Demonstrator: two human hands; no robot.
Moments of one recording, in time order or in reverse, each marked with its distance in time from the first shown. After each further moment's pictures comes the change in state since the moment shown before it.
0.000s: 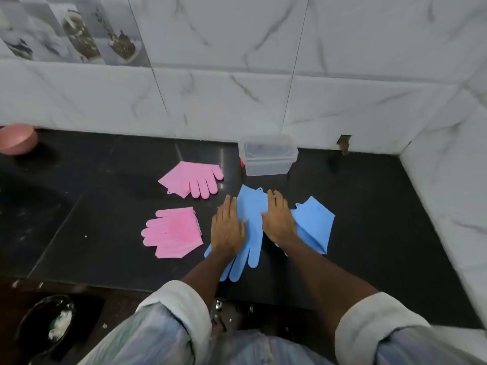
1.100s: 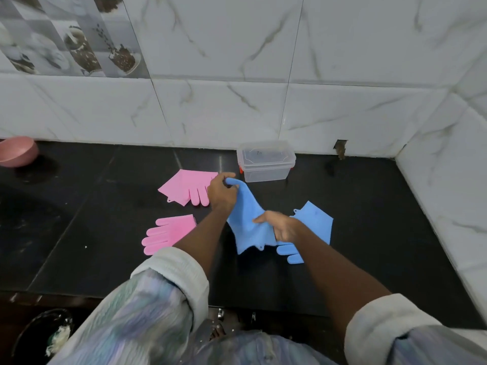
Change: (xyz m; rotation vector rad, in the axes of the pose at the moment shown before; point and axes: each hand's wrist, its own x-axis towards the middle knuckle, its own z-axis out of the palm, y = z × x) left_hand 0.070 0.037 -0.086 -0.703 0.225 -0.250; right_hand 0.020 -0.003 -0.032 1.101 -0.665 0.569
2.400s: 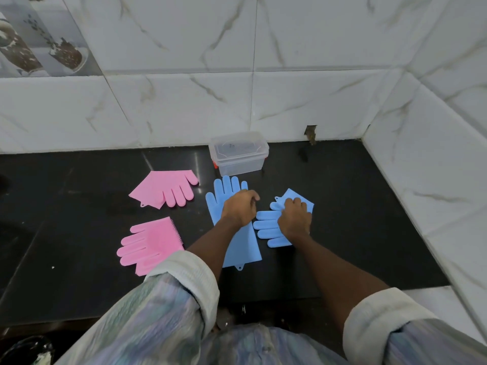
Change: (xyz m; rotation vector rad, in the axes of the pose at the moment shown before) left_hand -0.047 0.004 0.061 0.658 -0.561 0.425; right_hand 0.000 0.067 -0.063 -0.953 0.992 -0.275
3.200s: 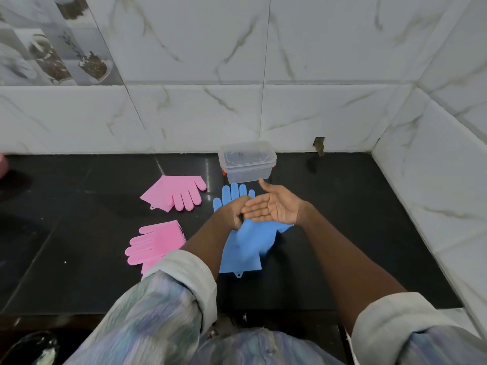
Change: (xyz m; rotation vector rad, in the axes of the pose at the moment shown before) left_hand 0.003 0.011 -0.025 -1.305 -0.269 -0.653; right_hand 0.036 -0.047 -0.075 1.301 -1.048 0.057
